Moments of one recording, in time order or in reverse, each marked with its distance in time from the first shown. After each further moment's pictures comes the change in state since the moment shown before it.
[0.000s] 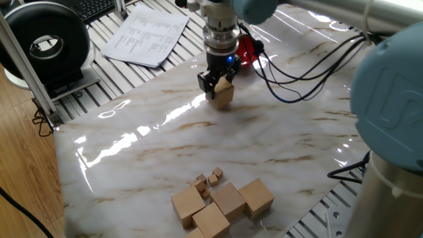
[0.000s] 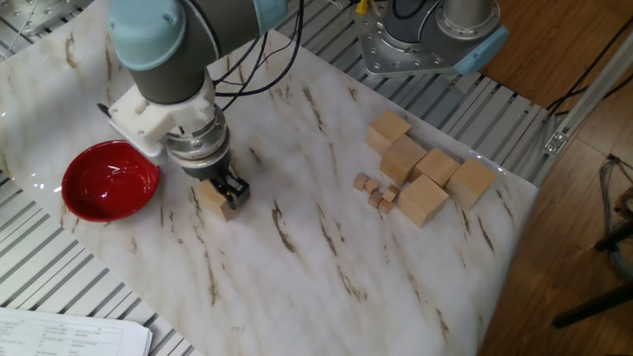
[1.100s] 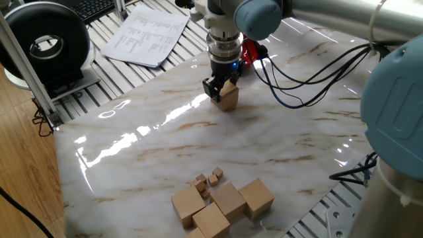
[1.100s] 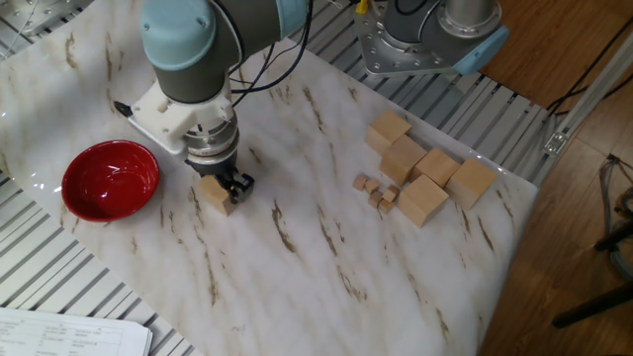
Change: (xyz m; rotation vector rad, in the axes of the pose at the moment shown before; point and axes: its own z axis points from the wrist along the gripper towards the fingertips) arm 0.004 -0.010 0.010 0.082 -0.021 -0.067
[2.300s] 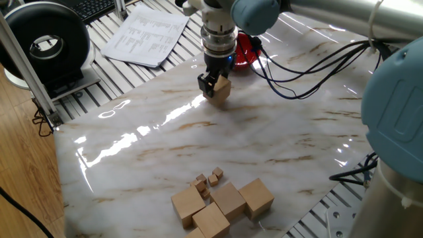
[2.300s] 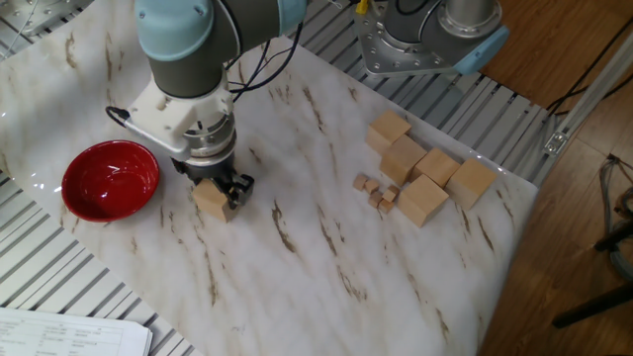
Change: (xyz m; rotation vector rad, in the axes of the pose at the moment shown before) arm -0.012 0.006 -0.010 -0.044 -0.040 -0.097
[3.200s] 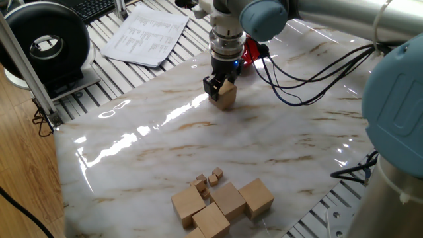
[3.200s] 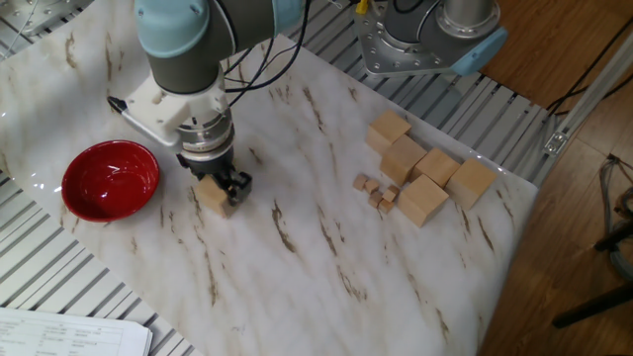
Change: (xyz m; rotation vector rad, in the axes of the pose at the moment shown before) arm 0.000 -0.015 0.007 0.038 -0.017 0.100
